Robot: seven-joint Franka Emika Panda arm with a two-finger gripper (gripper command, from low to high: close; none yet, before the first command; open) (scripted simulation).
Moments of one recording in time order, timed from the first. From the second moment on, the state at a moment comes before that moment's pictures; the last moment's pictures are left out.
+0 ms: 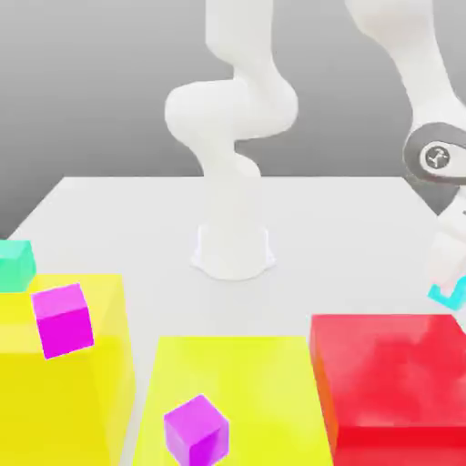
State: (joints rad) arm 0.31 0.14 0.50 -2.48 -0.22 2.48 1.24
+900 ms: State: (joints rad) arm -0.54 -0.19 -0.06 -2.30 -0.01 2.11 1.77
